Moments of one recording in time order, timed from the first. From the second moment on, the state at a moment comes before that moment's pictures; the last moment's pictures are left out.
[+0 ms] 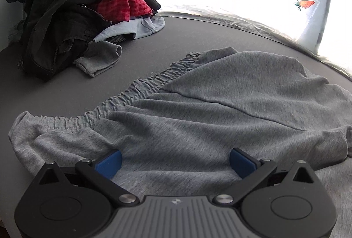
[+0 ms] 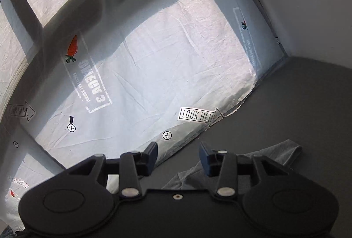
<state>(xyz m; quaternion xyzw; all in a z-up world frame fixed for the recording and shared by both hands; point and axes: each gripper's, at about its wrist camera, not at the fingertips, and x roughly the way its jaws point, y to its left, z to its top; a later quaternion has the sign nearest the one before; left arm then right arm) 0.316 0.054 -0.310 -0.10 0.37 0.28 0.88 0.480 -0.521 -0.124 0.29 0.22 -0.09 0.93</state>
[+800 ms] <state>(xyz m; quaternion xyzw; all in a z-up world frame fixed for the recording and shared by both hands) 0.317 0.041 -0.309 -0.08 0.36 0.30 0.88 0.485 -0.454 -0.252 0.04 0.42 -0.10 0.90</state>
